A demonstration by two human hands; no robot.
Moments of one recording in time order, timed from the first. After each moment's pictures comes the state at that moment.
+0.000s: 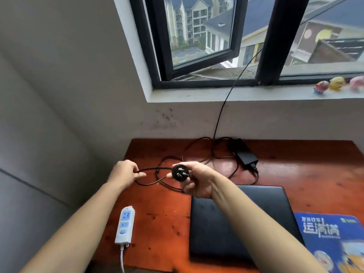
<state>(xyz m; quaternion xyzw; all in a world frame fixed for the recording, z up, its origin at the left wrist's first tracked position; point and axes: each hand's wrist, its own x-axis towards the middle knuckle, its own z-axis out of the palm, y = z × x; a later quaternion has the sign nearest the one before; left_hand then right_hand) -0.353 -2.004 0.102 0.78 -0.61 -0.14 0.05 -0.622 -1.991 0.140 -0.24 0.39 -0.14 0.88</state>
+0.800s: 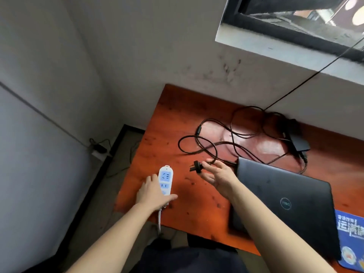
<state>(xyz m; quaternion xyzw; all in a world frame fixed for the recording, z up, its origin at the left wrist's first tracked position) -0.262 -1.882 -0.080 0.80 -0.50 -0.33 -0.03 -0.477 -1.971 -0.015 -0.16 0.59 -0.31 0.72</state>
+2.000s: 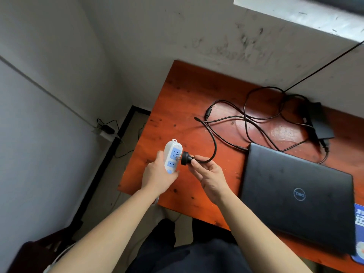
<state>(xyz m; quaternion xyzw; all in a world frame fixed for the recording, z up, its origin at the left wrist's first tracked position) -0.271 -1.881 -0.066 0.81 -0.48 -0.31 0.15 -0.446 -1.917 -0.056 -0.19 0.49 -0.37 0.76</state>
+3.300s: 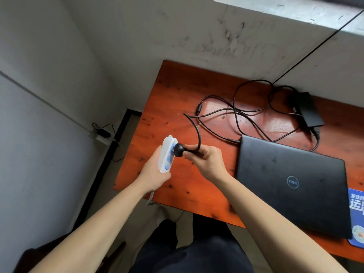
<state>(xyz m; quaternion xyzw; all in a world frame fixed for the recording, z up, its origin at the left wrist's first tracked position) -0.269 -1.879 -0.040 0.67 -0.51 -0.48 0.25 -0.463 -1.938 -0.036 -0.62 0.54 -0.28 0.50</state>
